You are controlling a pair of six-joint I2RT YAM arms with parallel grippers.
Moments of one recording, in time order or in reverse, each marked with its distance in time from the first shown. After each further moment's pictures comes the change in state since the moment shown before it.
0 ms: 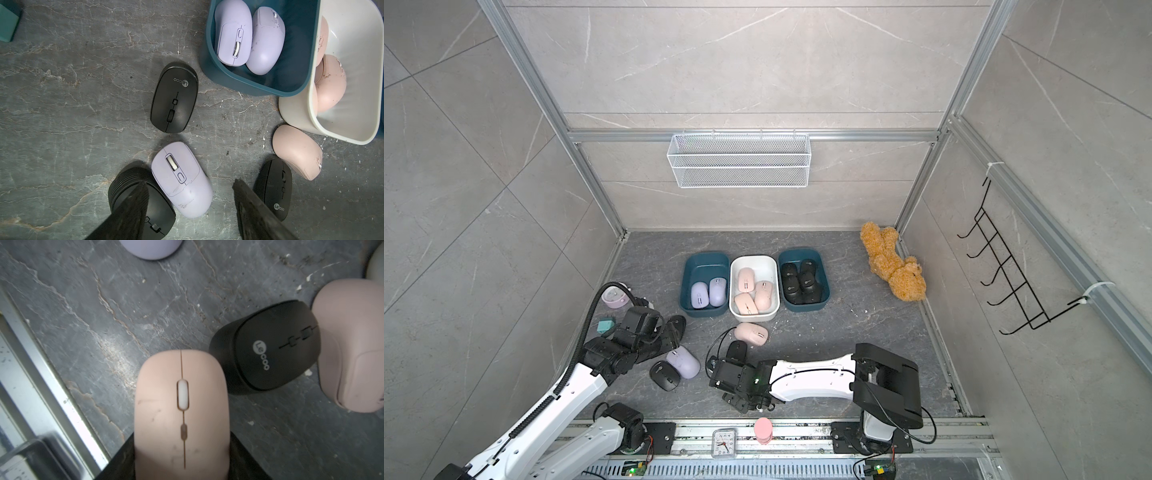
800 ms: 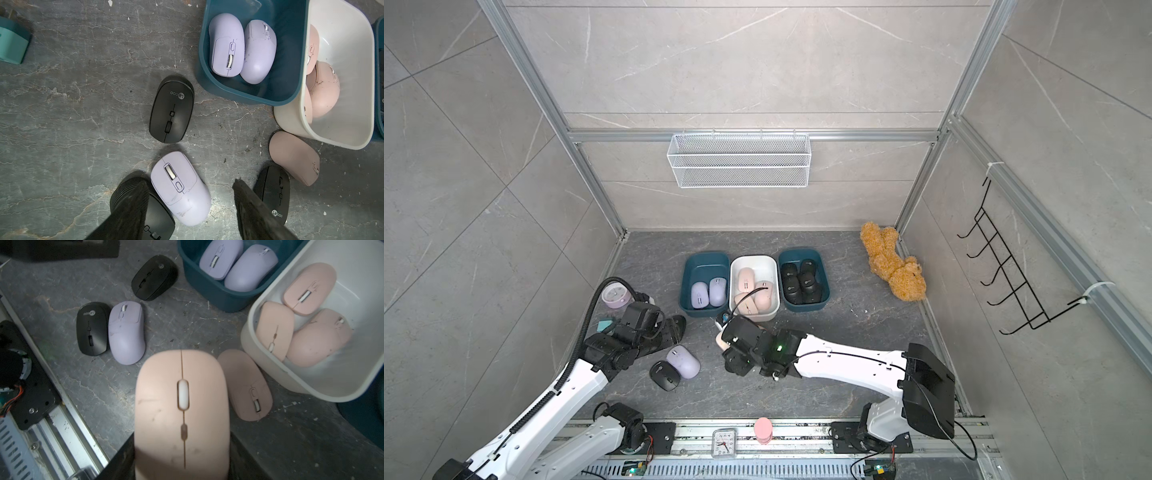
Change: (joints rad) left arm 0.000 0.035 0.035 0.022 -0.022 0.043; right arm -0.204 -0.177 0.125 -0.048 -0.012 0.023
